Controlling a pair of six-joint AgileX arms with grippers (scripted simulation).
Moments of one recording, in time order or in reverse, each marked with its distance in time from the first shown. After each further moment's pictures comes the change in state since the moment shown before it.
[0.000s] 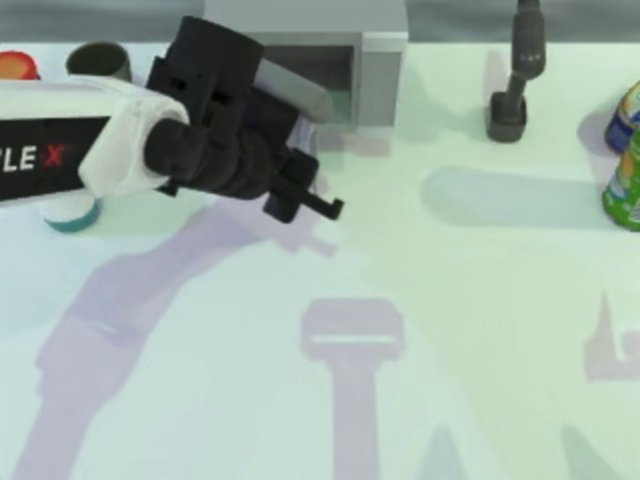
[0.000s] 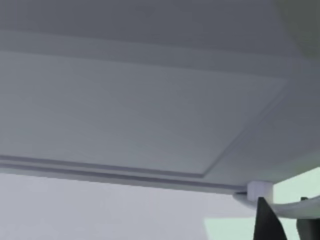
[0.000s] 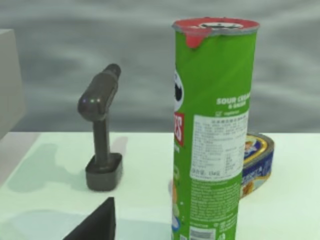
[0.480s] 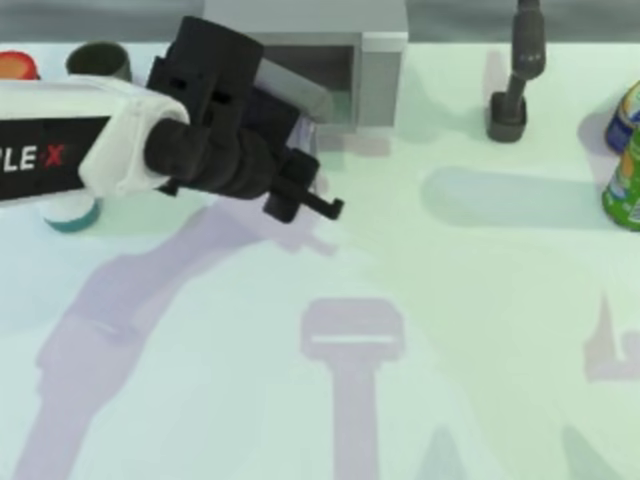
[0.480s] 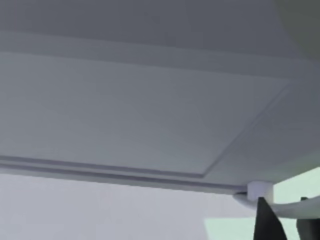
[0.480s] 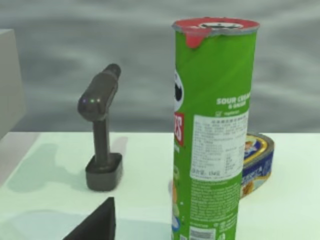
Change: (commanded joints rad) left arm 0.008 -0.001 0.000 0.001 -0.008 0.006; right arm 0.000 0.000 0.000 0.000 0.000 0.000
